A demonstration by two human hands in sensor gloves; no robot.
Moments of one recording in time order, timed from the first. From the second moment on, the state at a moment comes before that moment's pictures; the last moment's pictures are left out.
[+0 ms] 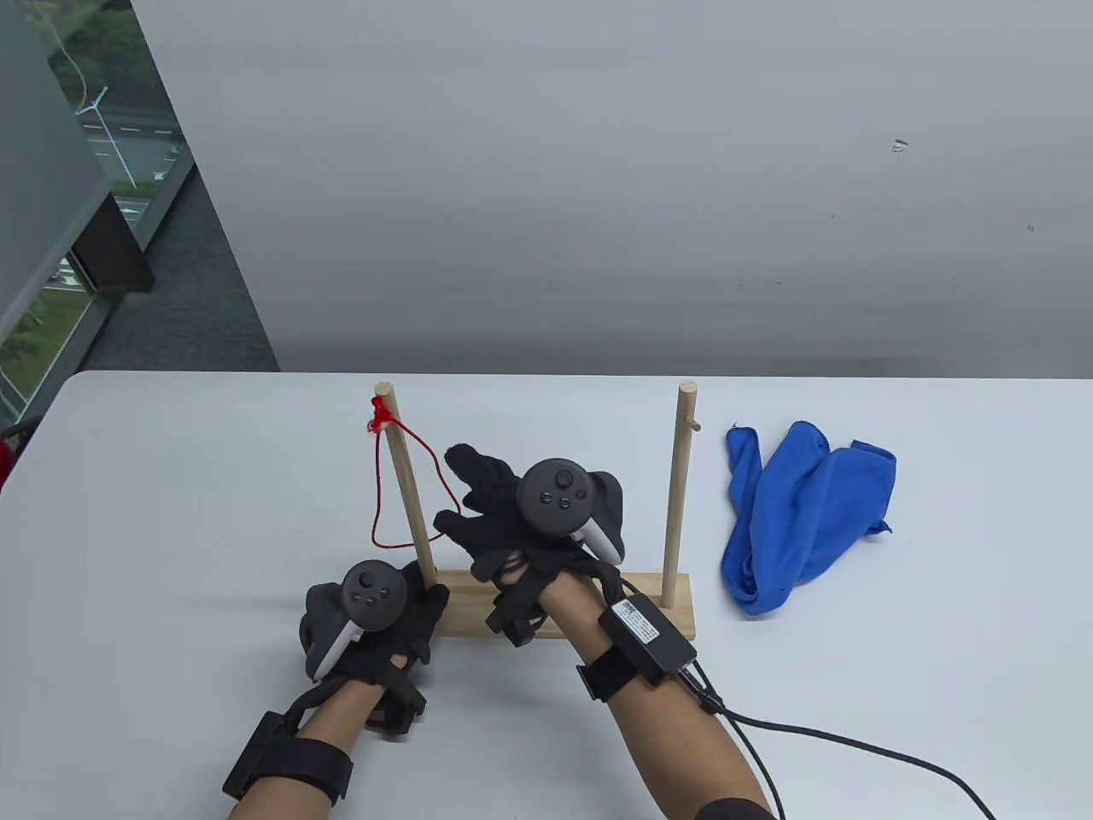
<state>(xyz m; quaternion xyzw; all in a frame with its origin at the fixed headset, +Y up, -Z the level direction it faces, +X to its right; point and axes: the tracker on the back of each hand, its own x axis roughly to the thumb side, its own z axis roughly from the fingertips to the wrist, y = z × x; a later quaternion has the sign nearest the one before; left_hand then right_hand) -0.230 -0.769 -0.376 -0.01 -0.02 0.22 0.98 -0.028 -0.652 -0.425 0.26 -0.03 0.87 0.42</state>
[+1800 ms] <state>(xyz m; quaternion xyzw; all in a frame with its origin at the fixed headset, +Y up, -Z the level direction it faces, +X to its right) -0.229 -0.769 -0.376 -0.03 0.00 0.22 0.98 0.071 -0.585 -0.343 0.24 -0.24 0.89 0.29</state>
